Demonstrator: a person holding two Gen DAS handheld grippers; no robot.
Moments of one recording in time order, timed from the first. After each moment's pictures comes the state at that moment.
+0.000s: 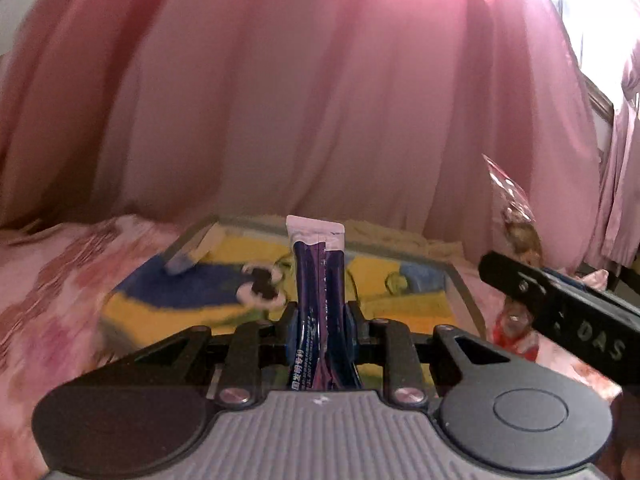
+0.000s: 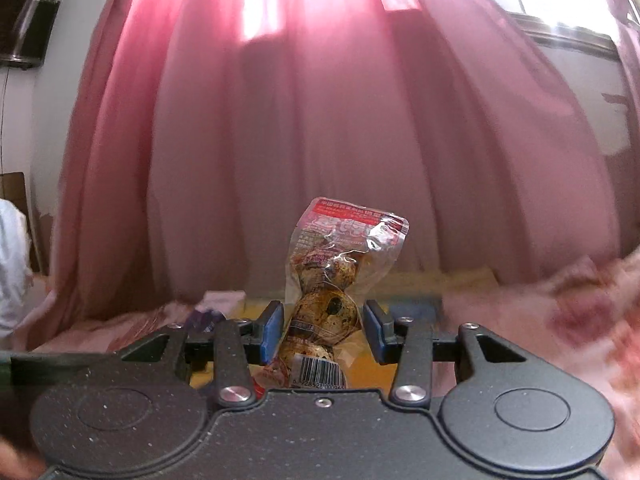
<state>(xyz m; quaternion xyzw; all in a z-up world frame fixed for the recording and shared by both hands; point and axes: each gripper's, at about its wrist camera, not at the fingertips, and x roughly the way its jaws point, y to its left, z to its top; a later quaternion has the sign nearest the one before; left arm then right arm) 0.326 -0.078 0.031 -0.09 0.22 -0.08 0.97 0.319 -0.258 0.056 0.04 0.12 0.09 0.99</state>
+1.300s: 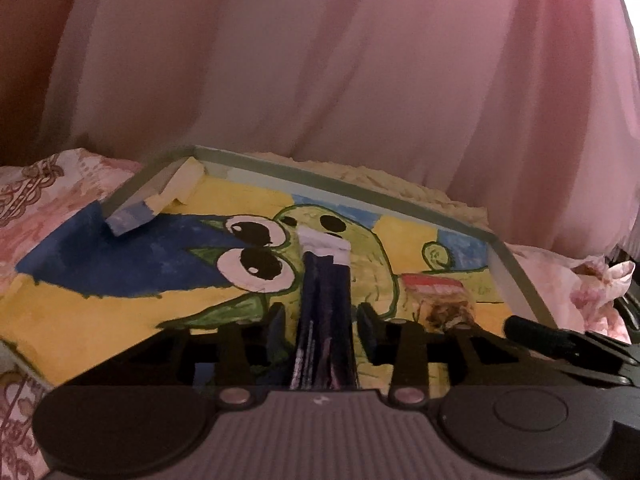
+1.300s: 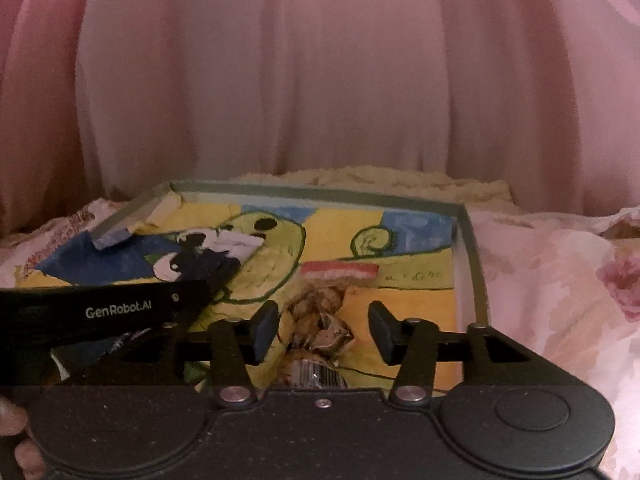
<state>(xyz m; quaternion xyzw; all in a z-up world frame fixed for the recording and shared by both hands) 0.416 -0.060 -0.027 -0.13 0.29 -0.11 0.94 0.403 -0.234 -0.005 -0.01 0.28 0.05 0.96</state>
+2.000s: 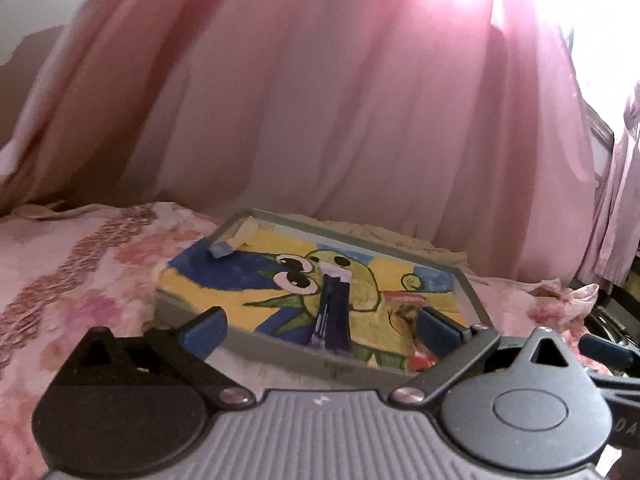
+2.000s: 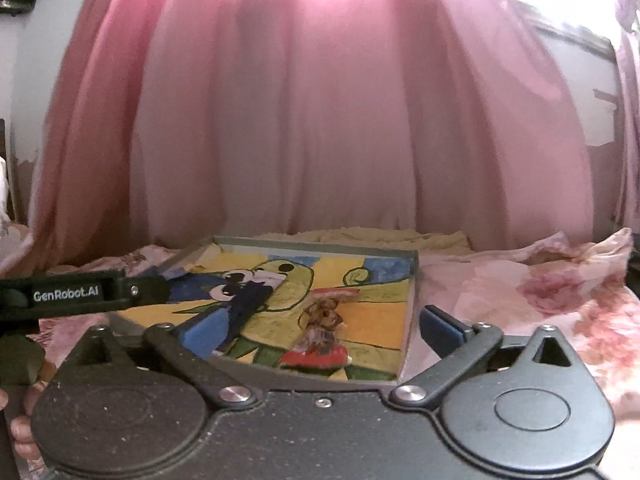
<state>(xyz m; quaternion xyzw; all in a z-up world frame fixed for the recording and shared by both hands) 0.266 -0.031 0.033 -0.14 0.21 -0.06 0.97 0.256 -0.246 0.057 -0.01 0.19 0.05 0.98</state>
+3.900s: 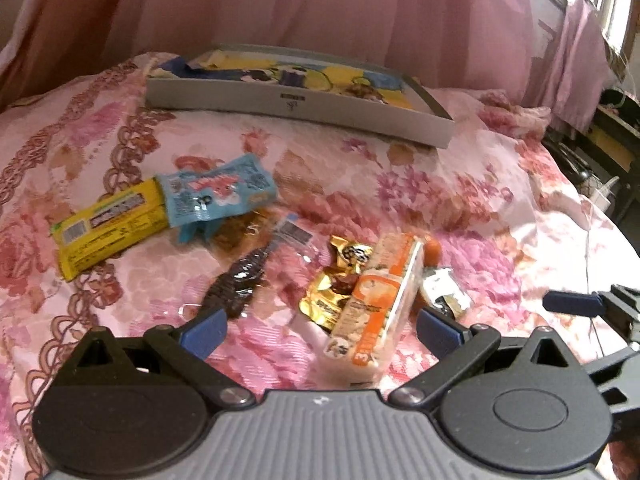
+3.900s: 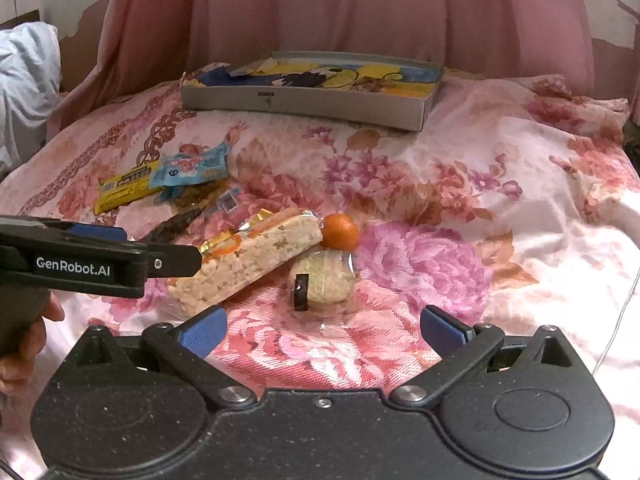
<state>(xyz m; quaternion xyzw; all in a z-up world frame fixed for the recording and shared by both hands) 0.149 -0.057 -0.048 -0.07 0.38 -0.14 0.91 0.126 -0.245 -0.020 -0.06 0.40 0.09 0.91</state>
